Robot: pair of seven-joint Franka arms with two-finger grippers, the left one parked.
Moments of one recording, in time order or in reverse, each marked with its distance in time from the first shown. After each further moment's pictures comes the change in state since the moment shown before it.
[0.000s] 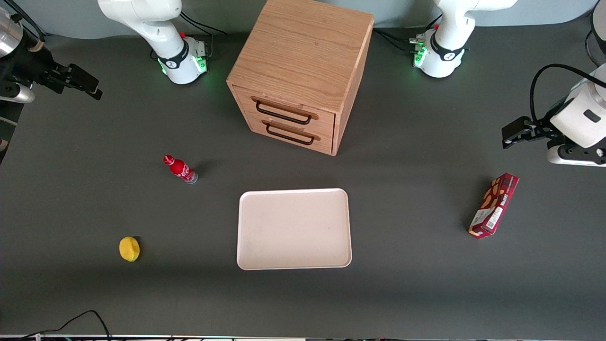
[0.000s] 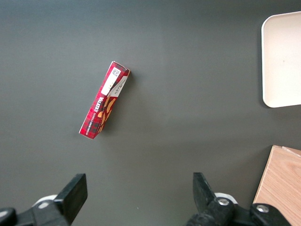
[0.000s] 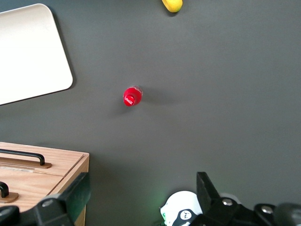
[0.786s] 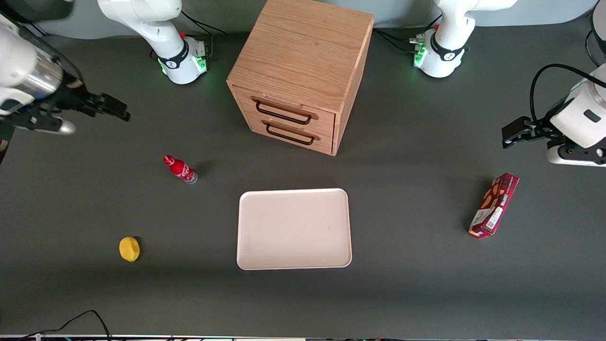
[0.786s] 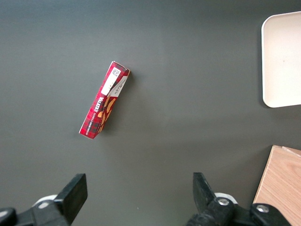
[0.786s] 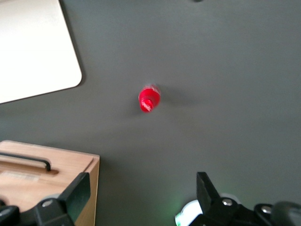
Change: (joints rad) arm 0.010 0.041 0.019 -0.241 0.071 0.260 -0.003
